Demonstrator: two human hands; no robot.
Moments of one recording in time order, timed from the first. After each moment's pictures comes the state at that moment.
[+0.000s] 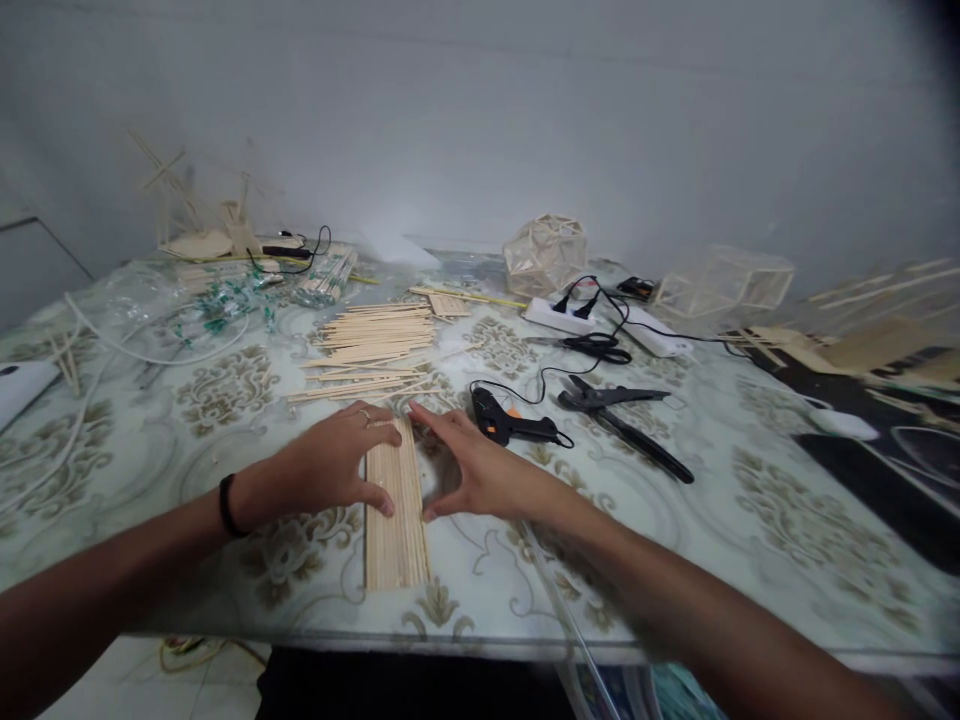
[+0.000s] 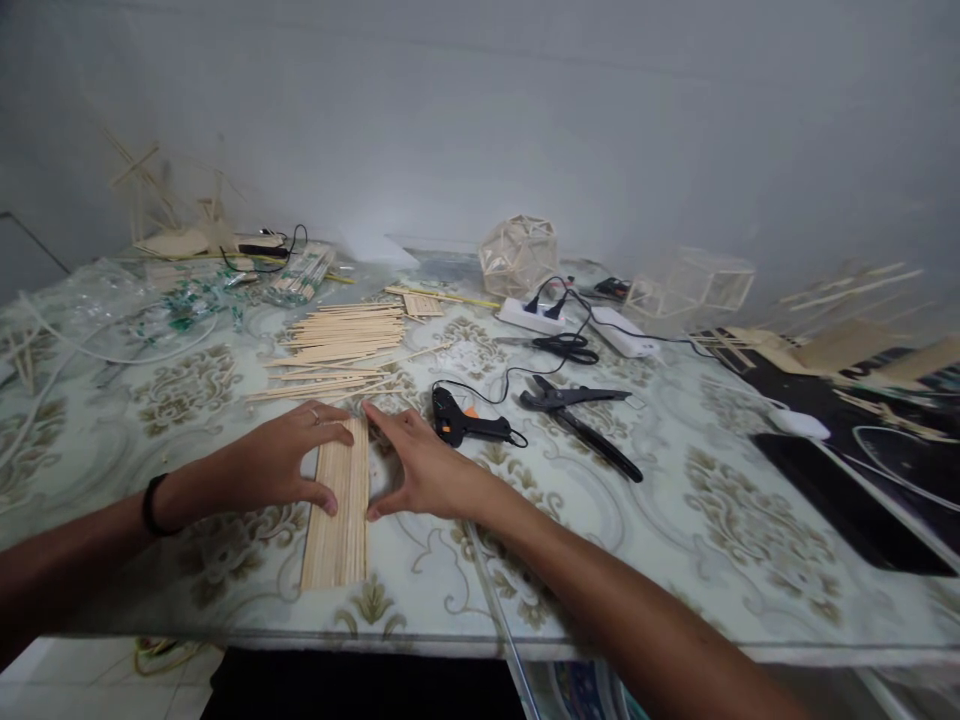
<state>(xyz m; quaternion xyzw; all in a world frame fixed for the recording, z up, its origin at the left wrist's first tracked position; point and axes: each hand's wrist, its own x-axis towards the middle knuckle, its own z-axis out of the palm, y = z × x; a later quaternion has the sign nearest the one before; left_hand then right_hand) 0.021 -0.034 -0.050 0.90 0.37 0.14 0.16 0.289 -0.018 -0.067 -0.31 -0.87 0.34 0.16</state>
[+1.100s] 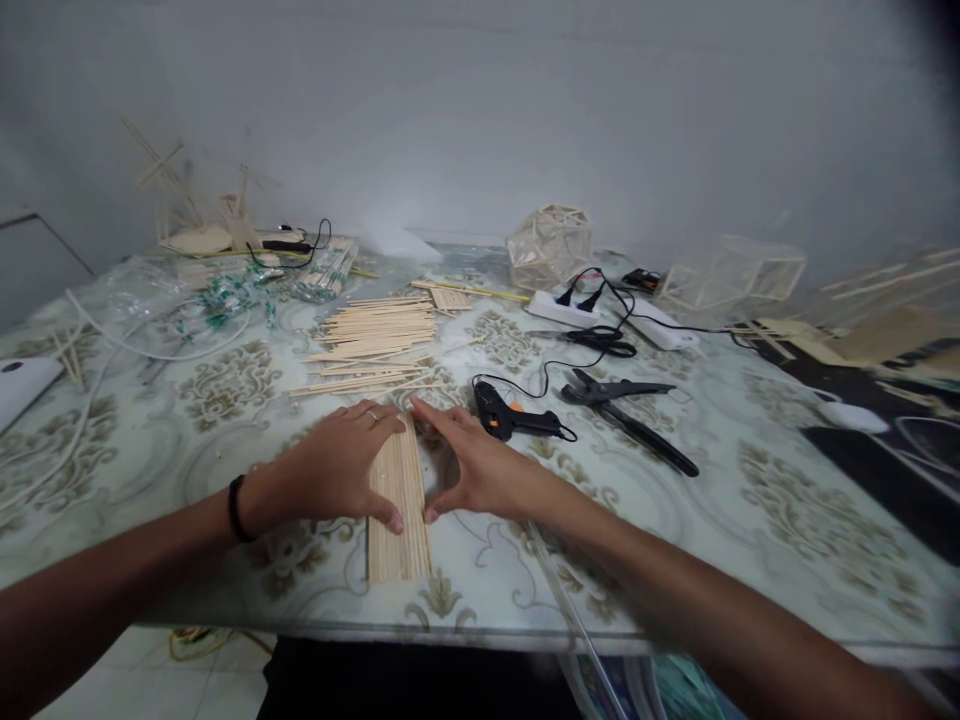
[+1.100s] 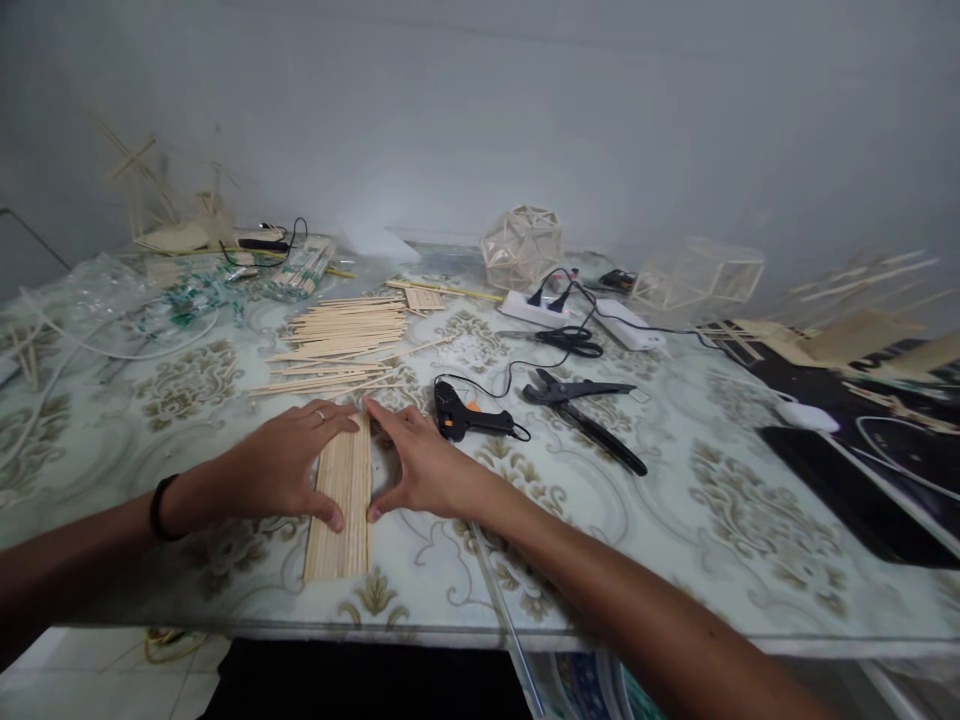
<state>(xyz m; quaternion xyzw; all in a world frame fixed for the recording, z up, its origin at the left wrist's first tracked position) 0.037 -0.047 -0.040 0.90 0.41 0.08 0.12 0.284 -0.023 -0.067 -0.33 -0.87 0.34 0.15</state>
